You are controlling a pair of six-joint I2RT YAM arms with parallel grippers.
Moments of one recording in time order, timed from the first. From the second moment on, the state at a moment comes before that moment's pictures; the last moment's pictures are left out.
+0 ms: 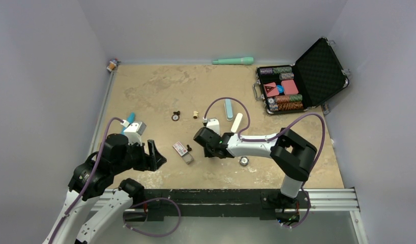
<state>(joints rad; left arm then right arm) -0.49 0.47 0.89 -1.12 0.15 -0.48 1.07 1.76 1.02 -0.34 0.40 0.80</state>
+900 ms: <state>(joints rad) -0.49 0.47 0.89 -1.12 0.15 -0.48 1.08 1.76 1.02 -0.34 0.40 0.80</state>
